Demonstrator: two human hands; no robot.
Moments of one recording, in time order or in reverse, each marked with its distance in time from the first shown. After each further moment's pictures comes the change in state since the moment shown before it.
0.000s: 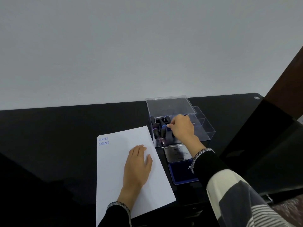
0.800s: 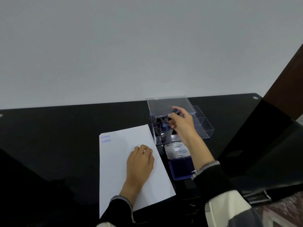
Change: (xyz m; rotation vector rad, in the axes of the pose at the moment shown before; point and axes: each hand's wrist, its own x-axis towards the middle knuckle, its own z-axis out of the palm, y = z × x) left_hand -0.002 0.008 -0.006 0.239 0.082 0.259; right_hand -0.035 -0.017 -0.026 1.296 -0.064 0.231
